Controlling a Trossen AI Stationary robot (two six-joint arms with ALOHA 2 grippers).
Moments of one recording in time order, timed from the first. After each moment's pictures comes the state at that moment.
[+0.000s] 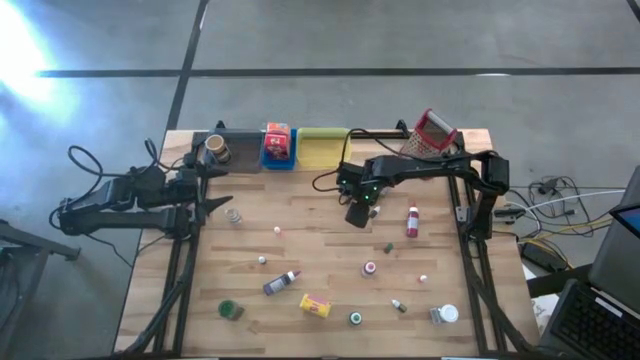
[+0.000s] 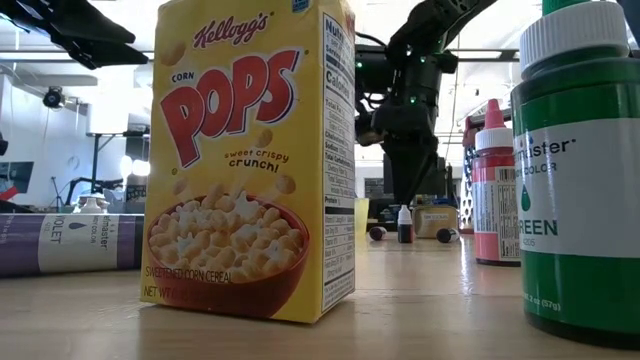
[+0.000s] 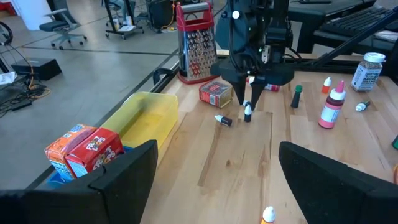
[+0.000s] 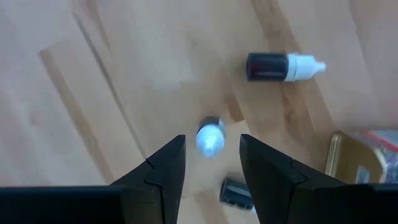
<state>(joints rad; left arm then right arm) 0.07 0.30 0.62 -0.65 -0.24 0.00 -0.22 1.83 1.28 -0.80 -0.11 0.24</state>
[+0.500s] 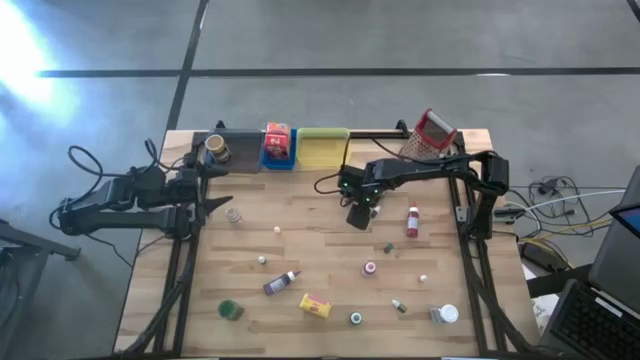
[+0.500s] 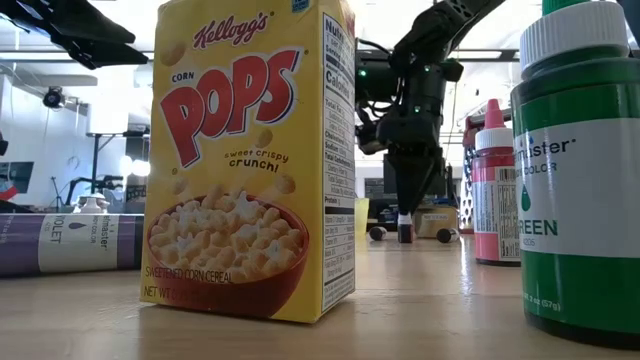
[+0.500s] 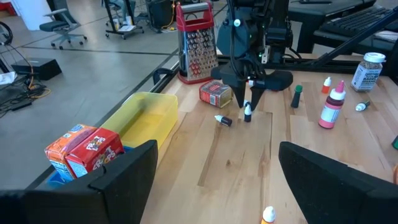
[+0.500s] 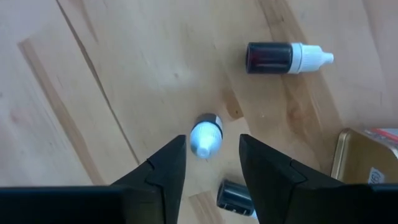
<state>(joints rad) 0.07 0.30 0.62 -0.65 -0.24 0.00 -0.22 1.83 1.22 -0.75 -0.10 0.24</state>
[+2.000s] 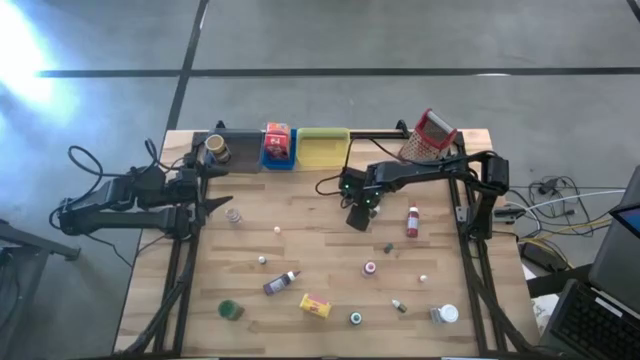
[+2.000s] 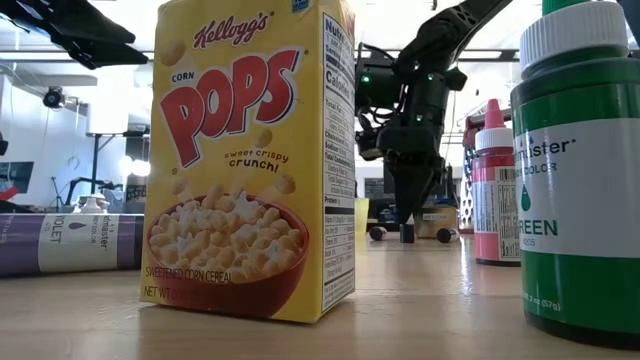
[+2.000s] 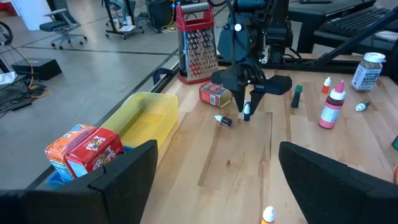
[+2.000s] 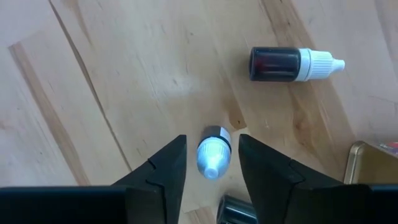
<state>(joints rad) 0.07 0.30 0.62 -0.65 -0.24 0.00 -0.22 1.83 1.17 -0.67 -0.10 0.23</state>
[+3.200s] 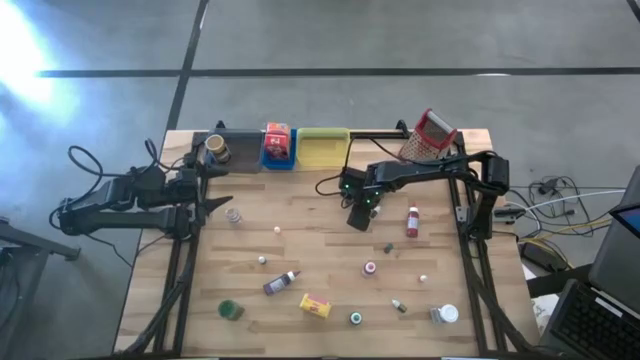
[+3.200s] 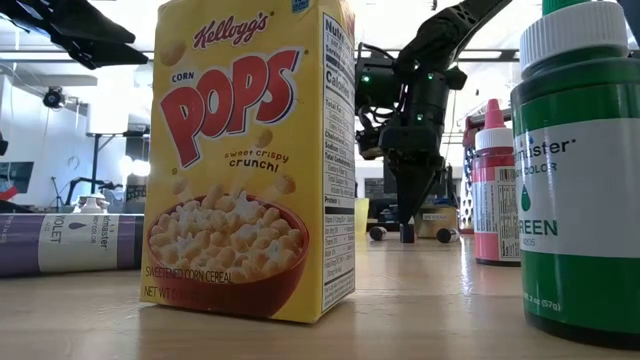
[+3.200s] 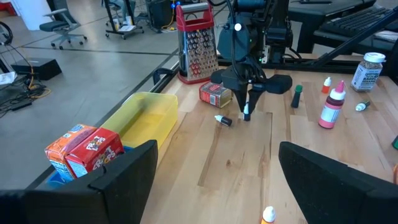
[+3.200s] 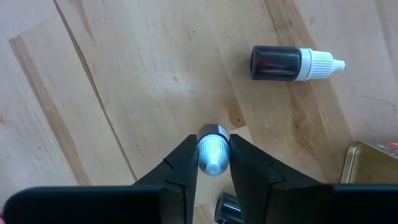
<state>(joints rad) 0.07 0.30 0.62 -0.65 -0.24 0.00 -0.22 1.83 1.17 -0.68 -0.10 0.21</state>
